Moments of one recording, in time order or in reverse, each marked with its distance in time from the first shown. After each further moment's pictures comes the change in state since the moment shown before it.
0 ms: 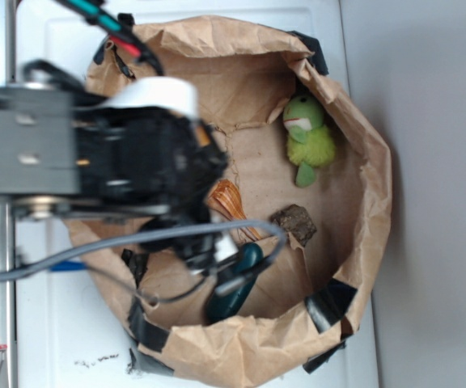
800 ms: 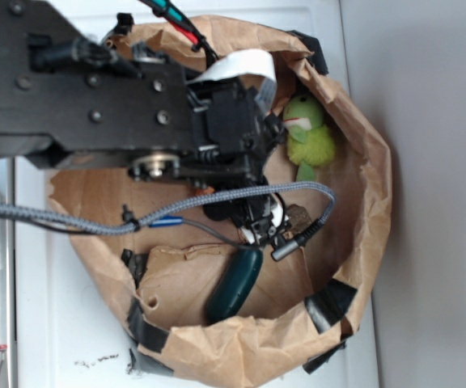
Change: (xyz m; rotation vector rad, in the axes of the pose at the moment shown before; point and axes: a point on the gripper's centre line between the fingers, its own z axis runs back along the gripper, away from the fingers) arm 0.020 0.004 -0.022 -0.009 0.003 0.091
